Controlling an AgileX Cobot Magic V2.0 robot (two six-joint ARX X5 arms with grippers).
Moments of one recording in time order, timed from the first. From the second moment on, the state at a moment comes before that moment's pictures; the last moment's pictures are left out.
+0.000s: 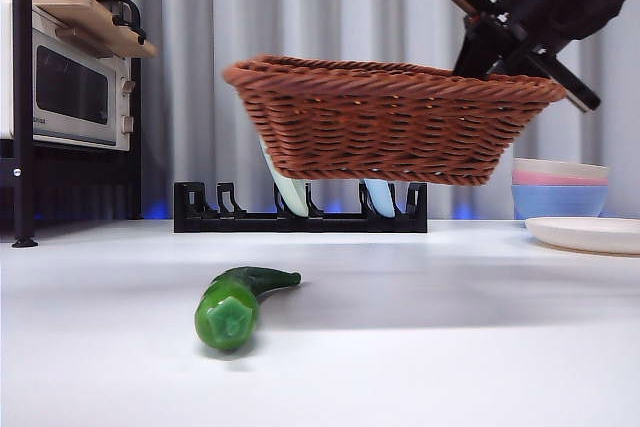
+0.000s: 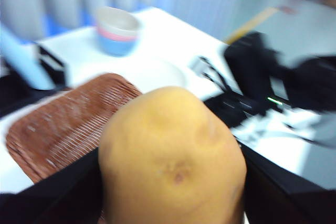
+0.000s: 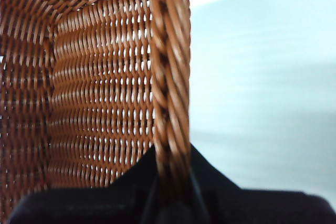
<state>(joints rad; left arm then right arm) -0.61 1.19 1.42 -0.57 0.29 -0.11 0.35 1.41 1.00 -0.27 -0.36 0.44</state>
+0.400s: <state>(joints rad) -0.72 1.54 1.42 -0.58 0.03 -0.13 0.40 1.41 1.00 -0.27 -0.36 0.44</state>
